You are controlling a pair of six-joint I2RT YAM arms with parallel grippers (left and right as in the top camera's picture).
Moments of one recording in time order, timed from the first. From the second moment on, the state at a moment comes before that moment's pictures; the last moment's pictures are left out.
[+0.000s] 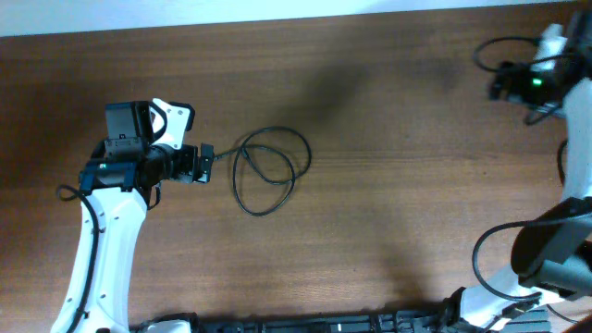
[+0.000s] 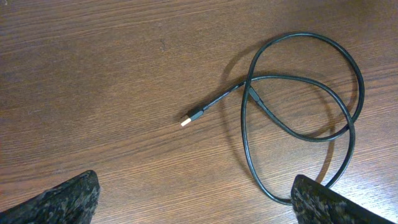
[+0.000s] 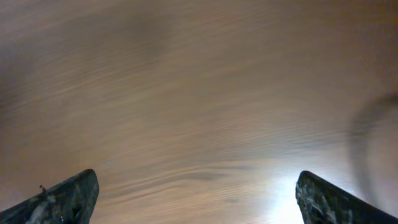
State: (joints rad) left arm 0.05 1.37 1.09 -0.76 0.18 0.25; right arm -0.35 1.80 1.68 -1.02 -0.15 -0.04
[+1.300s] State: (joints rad) left arm 0.05 1.37 1.09 -0.76 0.18 0.25; right arm 0.69 2.00 1.33 -0.68 -0.05 0.83
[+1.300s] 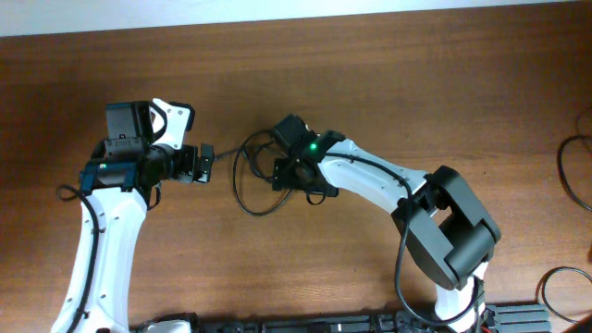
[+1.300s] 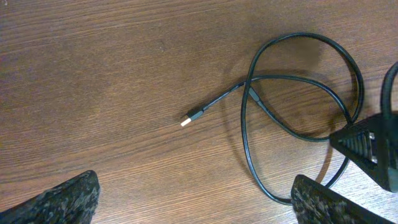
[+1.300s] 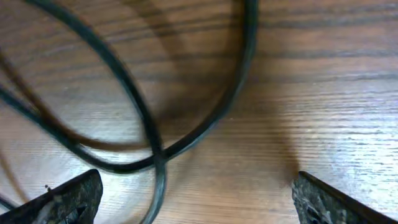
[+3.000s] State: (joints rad) left arm 0.05 1.37 1.09 -0.76 0.18 0.25; right arm -0.70 2.10 1.37 -0.35 0.02 0.26
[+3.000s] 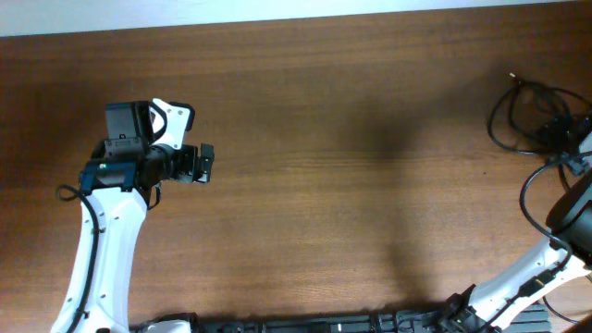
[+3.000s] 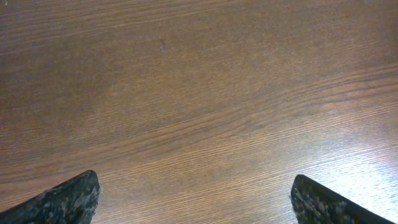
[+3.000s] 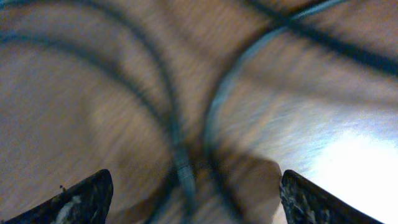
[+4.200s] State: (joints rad) left arm 0.05 1.37 1.09 -0.76 0.18 0.25; right arm 0.22 1.49 1.47 -0.88 -0.19 0.22
